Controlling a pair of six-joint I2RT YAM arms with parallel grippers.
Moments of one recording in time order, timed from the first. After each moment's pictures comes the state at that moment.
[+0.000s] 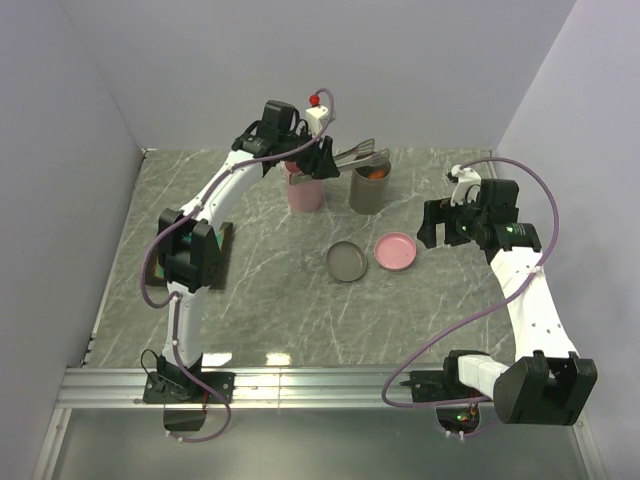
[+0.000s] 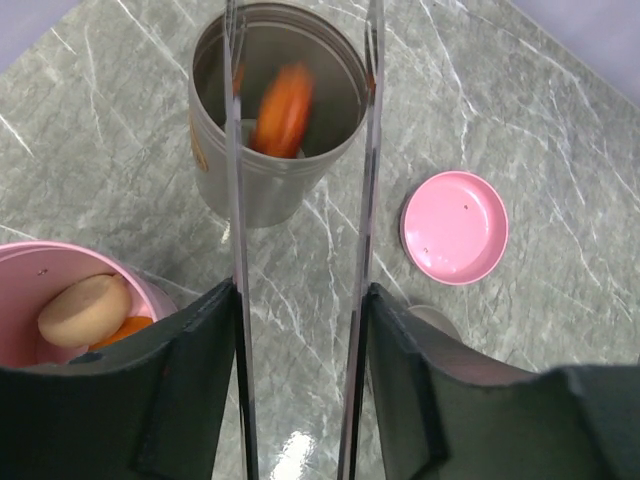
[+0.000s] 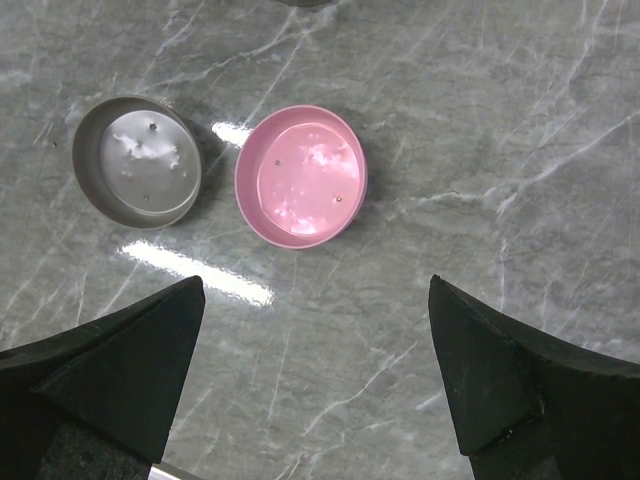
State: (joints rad) left arm -0.43 2.14 2.09 -0.52 0.66 0.08; right arm -0.05 1.14 1.06 -0.70 -0.37 -0.15
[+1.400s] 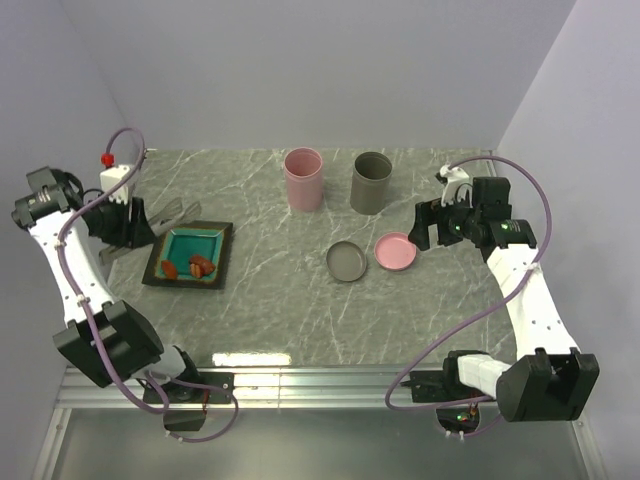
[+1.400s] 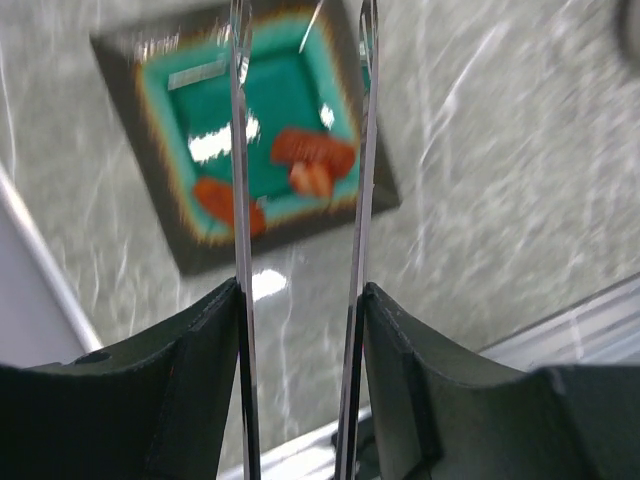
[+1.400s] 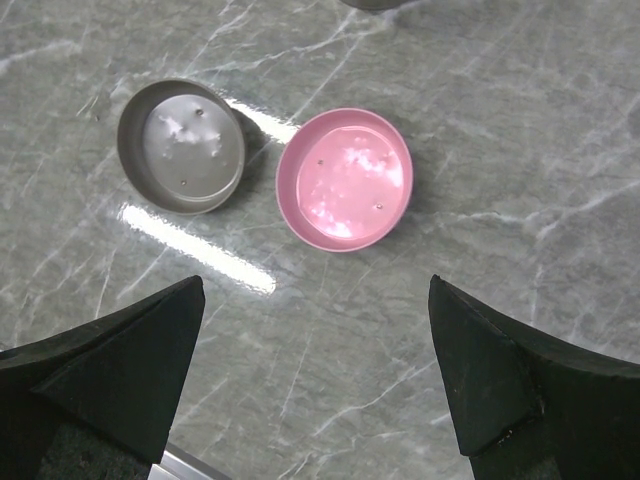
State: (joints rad) left arm 0.57 1.40 1.53 -1.31 0.68 0.74; right arm 0.00 1.15 1.09 -0.72 -0.43 -0.18
